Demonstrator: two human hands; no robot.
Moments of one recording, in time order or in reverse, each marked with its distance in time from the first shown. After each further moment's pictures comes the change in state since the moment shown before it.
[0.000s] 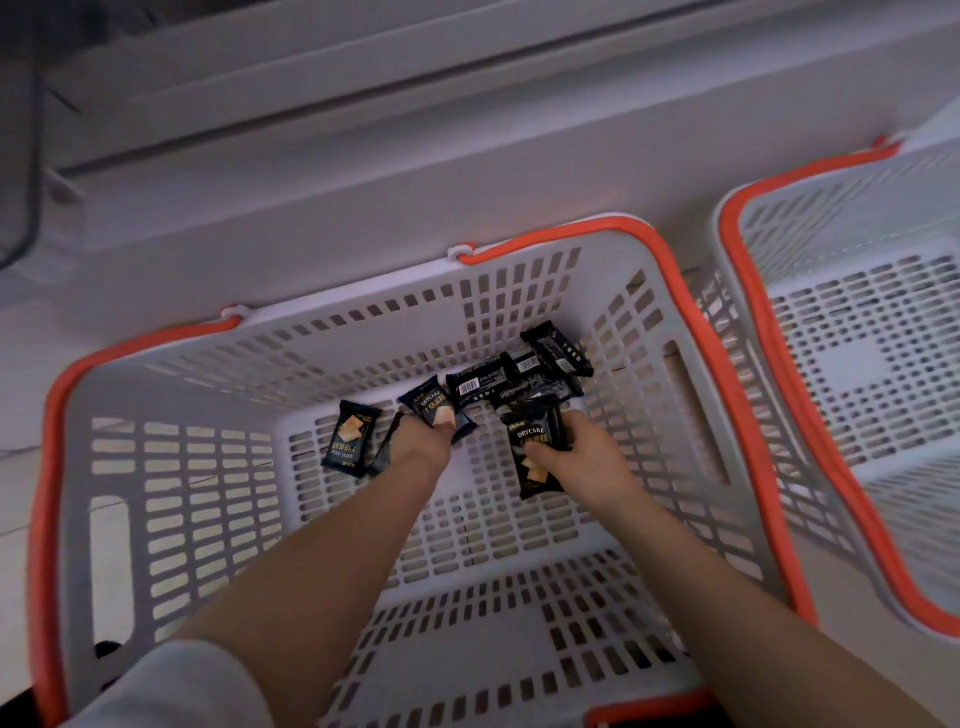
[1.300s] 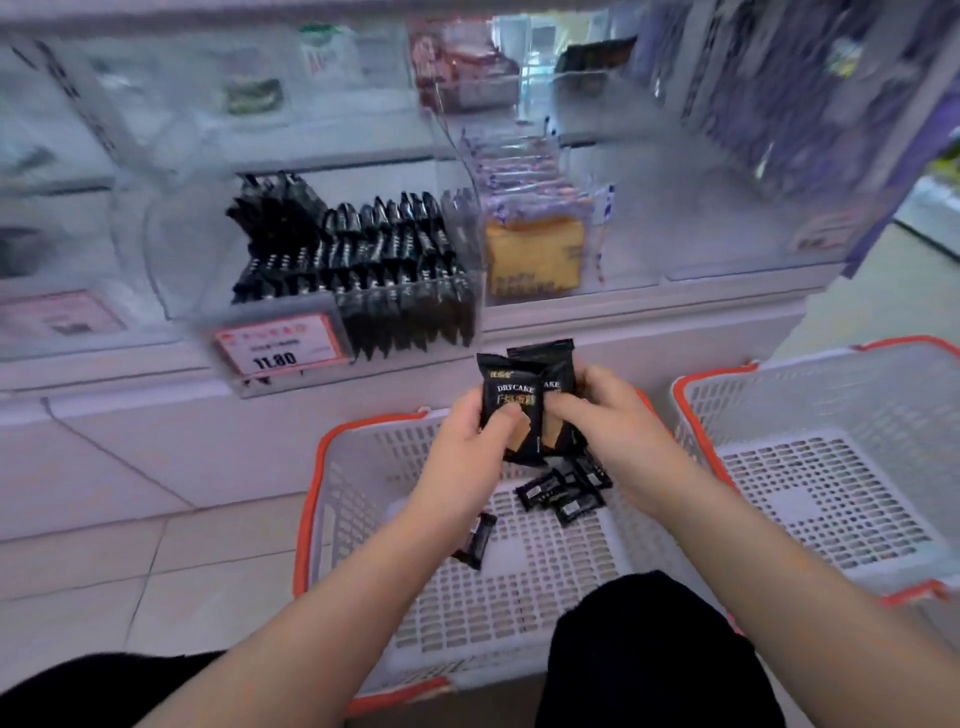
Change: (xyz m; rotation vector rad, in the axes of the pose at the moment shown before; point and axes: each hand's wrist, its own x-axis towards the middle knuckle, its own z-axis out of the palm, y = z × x) left_hand -0.283 0.015 -0.197 -0.697 -0.090 0.941; right_hand -0.227 -0.206 -0.001 0.180 0.048 -0.580
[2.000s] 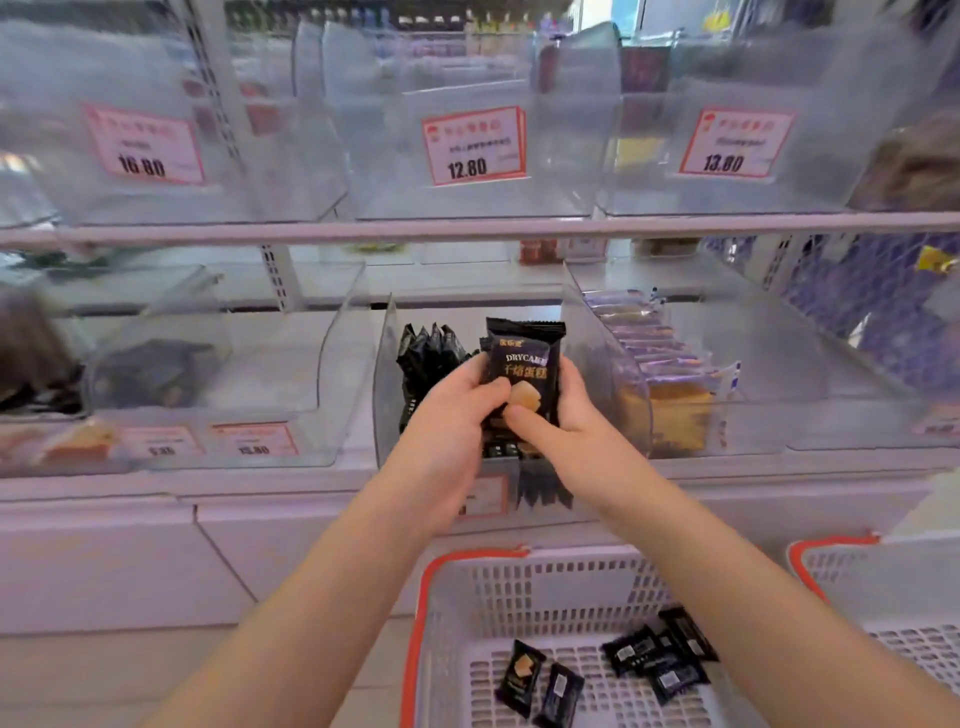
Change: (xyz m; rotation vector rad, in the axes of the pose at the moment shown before) left_hand 0.049 0.140 -0.142 -0.290 -0.119 0.181; right_hand 0.040 -0.148 0.131 -0.048 -0.224 -0.367
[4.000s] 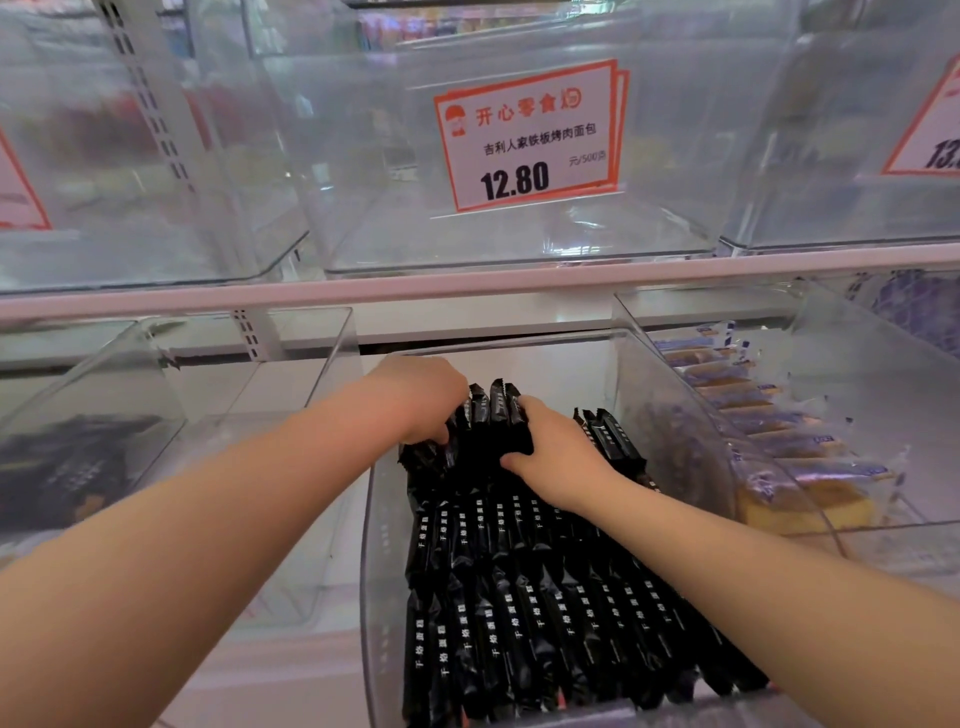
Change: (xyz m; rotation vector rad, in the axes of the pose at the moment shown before) left_hand 0.199 0.015 -0.116 2.223 -0.455 -0.219; right_hand 0.194 0.095 0.012 -0.692 -0.026 0.115
